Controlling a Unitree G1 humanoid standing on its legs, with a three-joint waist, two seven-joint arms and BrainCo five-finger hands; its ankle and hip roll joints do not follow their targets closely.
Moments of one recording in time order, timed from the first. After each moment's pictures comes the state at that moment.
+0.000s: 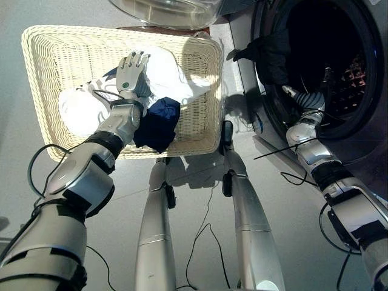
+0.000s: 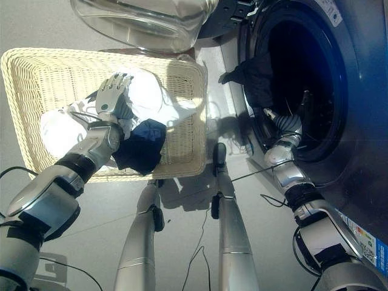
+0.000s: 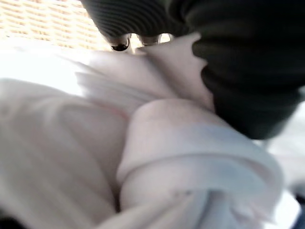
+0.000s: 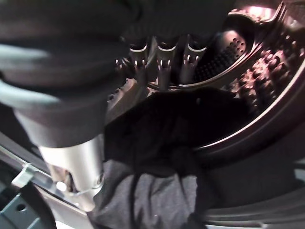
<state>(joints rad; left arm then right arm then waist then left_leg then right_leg) -1.29 0.58 -0.84 1.10 0.32 0.09 0.51 -0.91 -0.60 0.41 0.72 0.21 -0.18 -0.89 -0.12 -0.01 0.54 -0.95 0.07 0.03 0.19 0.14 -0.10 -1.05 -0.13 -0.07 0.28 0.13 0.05</state>
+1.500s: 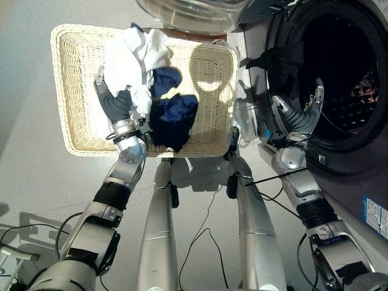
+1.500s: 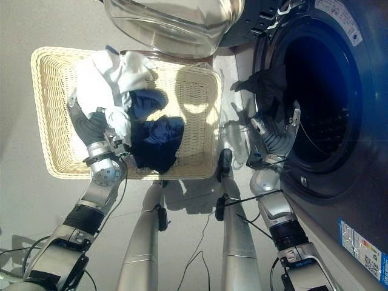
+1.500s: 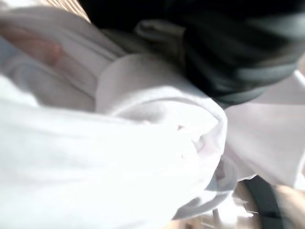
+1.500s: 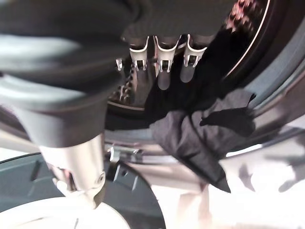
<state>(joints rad) -0.67 0.39 -0.21 0.28 -0.19 -0.70 0.67 -0.54 -0.36 0.13 0.17 0.19 -0.23 -0.72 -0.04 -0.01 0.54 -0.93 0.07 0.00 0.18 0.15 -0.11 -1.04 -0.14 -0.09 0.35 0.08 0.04</state>
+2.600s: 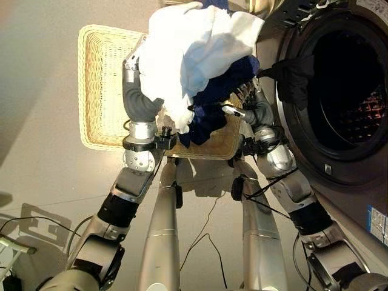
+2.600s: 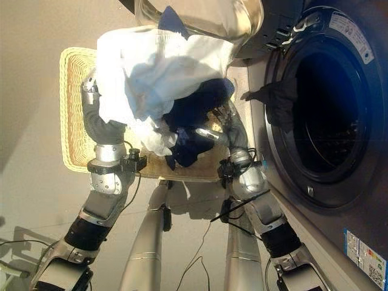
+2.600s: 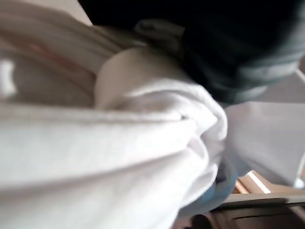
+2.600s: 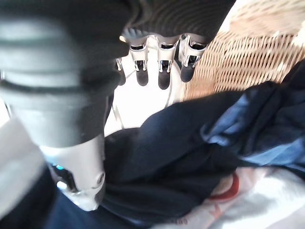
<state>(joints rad) -0.60 0.39 -0.25 -0.06 -0.06 -0.62 0.44 -0.50 -0.34 0.24 -0.02 0.42 -0.17 -0.19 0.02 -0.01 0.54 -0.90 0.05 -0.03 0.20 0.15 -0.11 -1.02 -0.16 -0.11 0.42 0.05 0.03</state>
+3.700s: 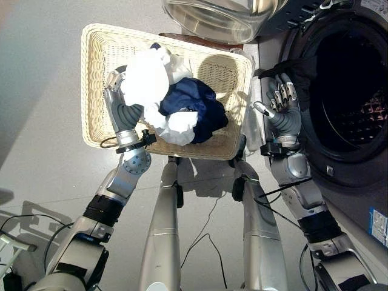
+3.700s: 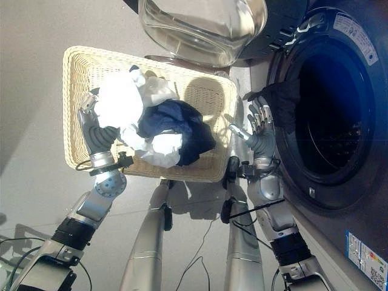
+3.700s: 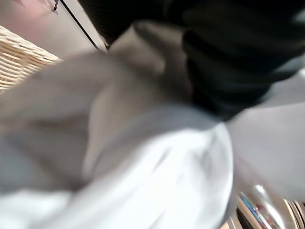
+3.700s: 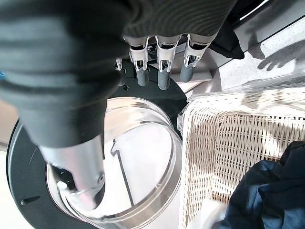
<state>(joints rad) -0.57 0.50 -0.25 0.20 0.19 -0.29 0.88 -0.45 -0.36 0.16 0.01 0.44 -0.26 -0.34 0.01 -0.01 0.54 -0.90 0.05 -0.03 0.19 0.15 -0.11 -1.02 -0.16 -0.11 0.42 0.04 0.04</state>
